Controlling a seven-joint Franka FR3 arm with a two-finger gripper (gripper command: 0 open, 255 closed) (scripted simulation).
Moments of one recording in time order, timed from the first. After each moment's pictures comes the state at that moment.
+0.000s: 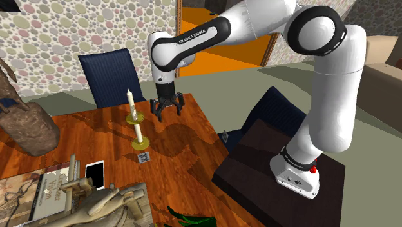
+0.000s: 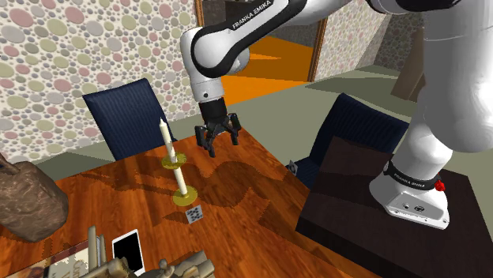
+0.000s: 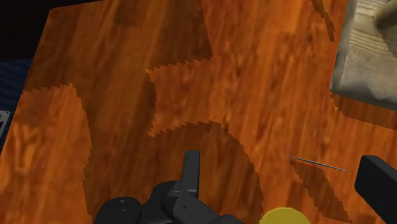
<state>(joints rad) 0.15 0.44 0.23 -1.75 0.21 1.88 0.50</state>
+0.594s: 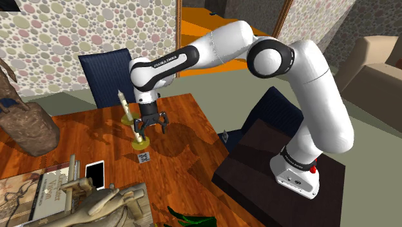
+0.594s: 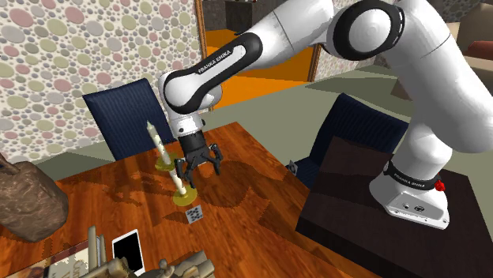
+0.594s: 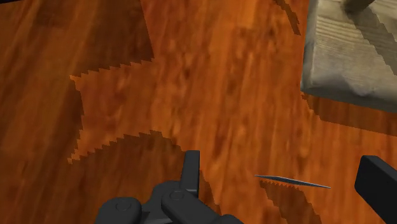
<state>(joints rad) 0.22 0.81 0.25 -1.39 0.25 1.81 0.60</state>
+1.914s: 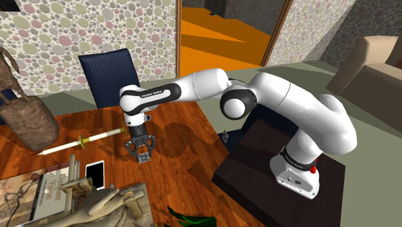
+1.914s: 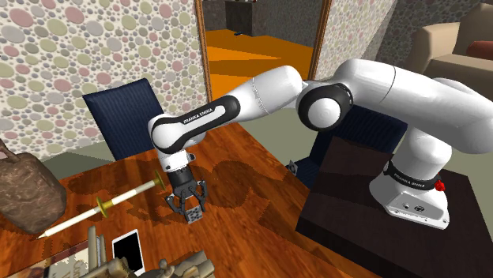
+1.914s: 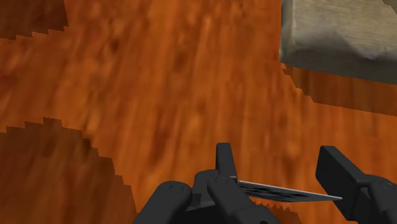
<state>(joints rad) 0.33 1.34 0.26 -0.75 0.26 1.64 0.69</state>
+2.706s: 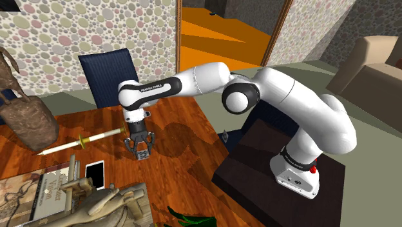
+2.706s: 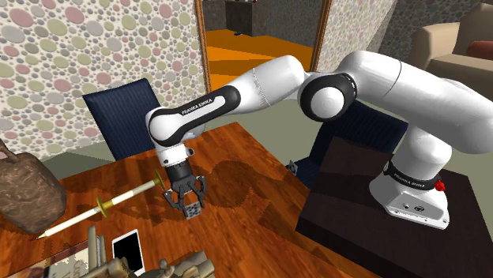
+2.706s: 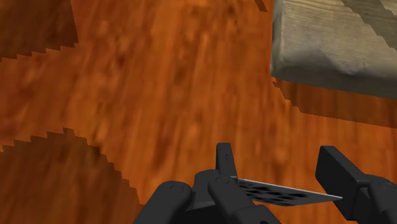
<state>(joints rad) 0.31 1.26 0.27 -0.83 0.26 1.64 0.70</state>
